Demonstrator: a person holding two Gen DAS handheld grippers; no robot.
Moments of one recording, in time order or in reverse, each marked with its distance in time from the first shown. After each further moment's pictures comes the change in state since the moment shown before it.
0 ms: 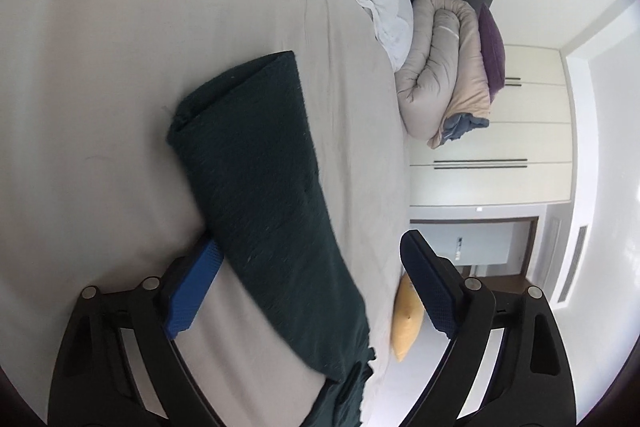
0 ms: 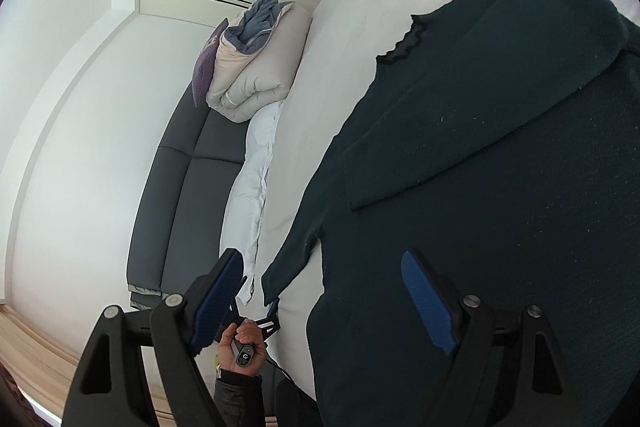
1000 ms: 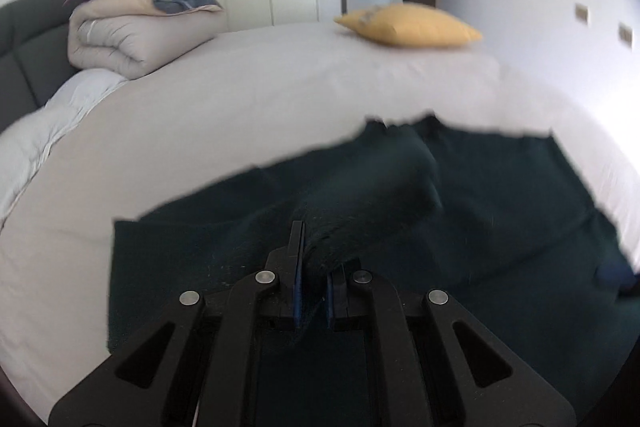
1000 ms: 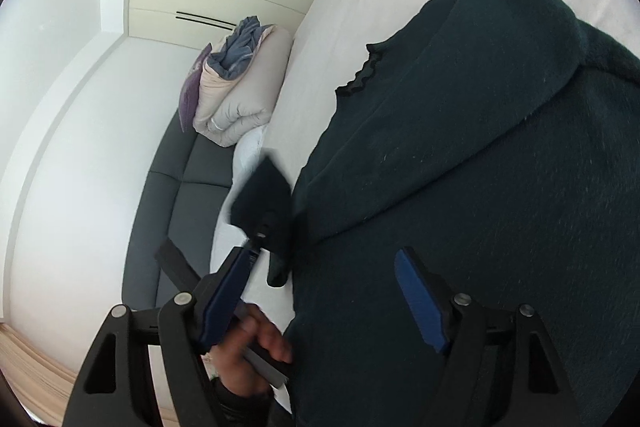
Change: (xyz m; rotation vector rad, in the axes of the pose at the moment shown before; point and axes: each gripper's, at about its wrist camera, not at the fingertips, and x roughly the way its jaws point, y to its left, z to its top) left arm 0.160 -0.140 -0.388 1.632 0.202 0.241; right arm -0.020 -0.048 0.035 0.037 -0.039 -0.049
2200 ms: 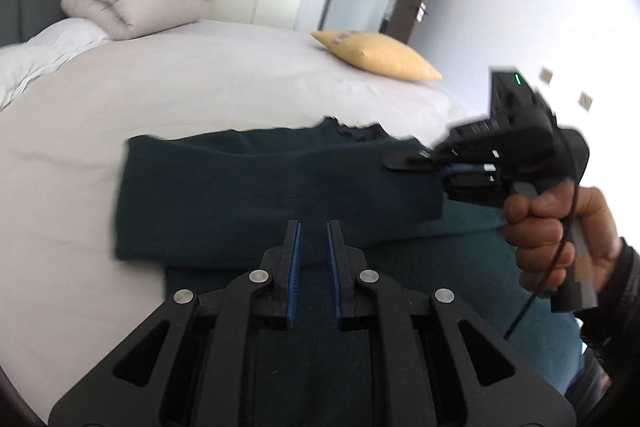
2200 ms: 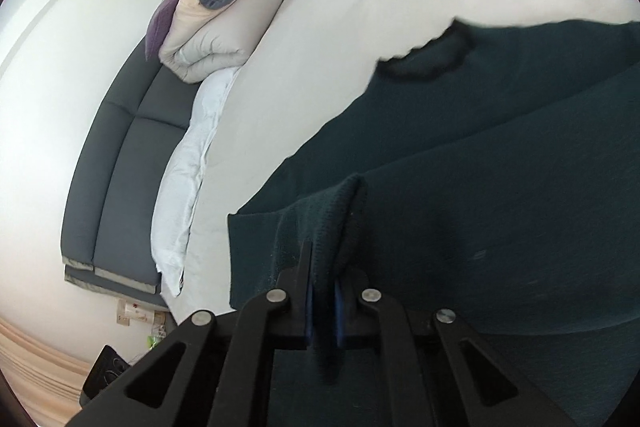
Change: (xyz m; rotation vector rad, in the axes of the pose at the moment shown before) left arm -0.098 0.047 -0.045 -0.249 -0.072 -0.239; right arm 0.107 0.036 0.080 -0.173 0.151 -0.196
